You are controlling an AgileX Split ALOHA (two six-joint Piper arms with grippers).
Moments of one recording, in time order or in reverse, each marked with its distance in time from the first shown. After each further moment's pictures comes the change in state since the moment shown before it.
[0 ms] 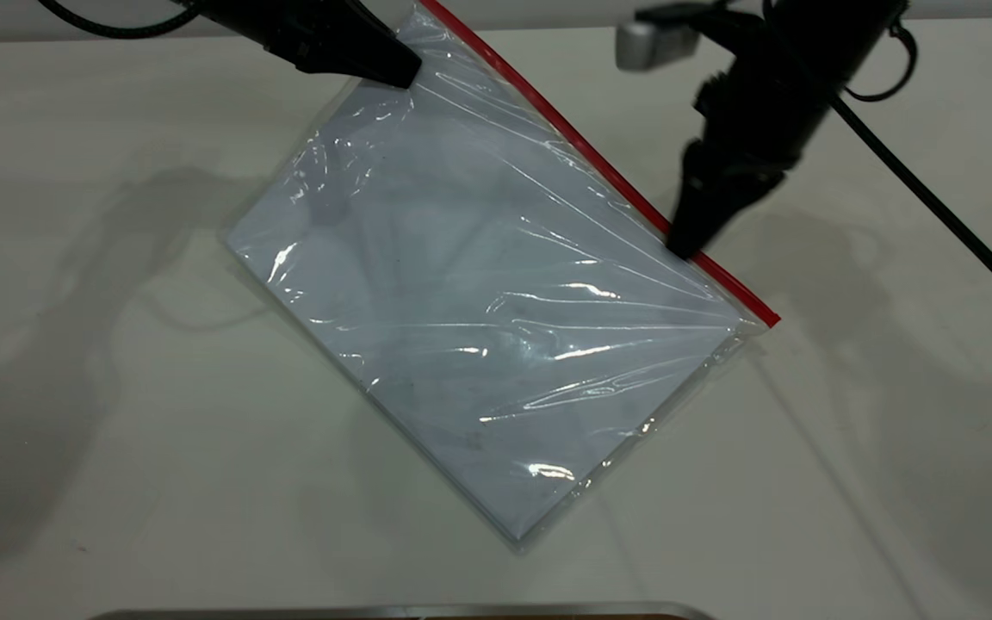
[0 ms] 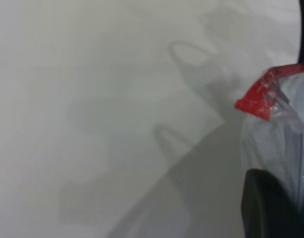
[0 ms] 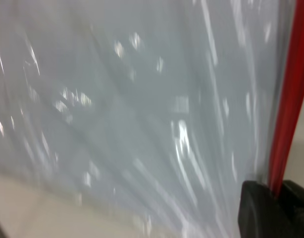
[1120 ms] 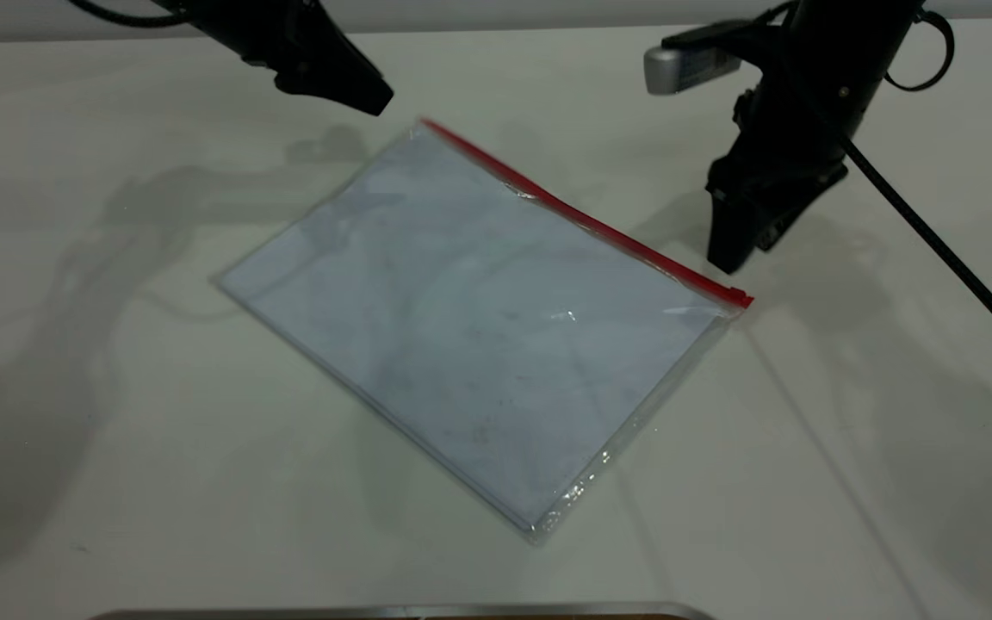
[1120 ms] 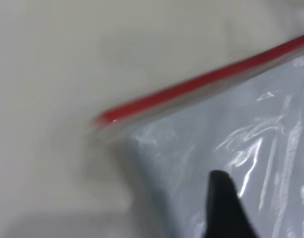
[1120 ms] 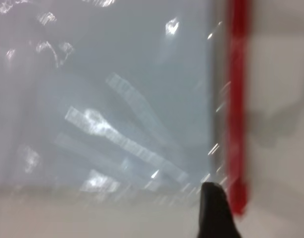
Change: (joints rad) left arm -0.005 -0.014 -0.006 0.213 -0.183 -0.240; right arm 0.000 -0.003 0.000 -0.209 -0.106 0.292
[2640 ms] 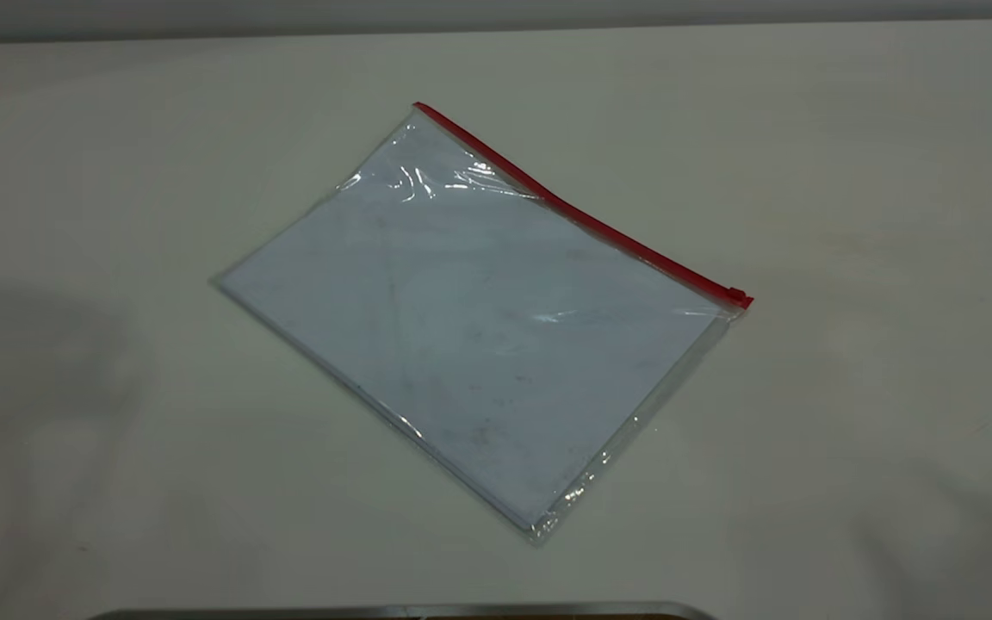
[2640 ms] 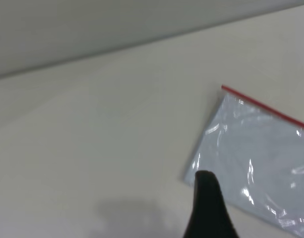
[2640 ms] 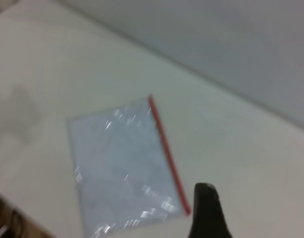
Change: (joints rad) left arm 0.000 -1.192 0.119 0.834 0.374 -1.441; right arm 0.000 -1.472 0.017 -0.050 0.539 0.394
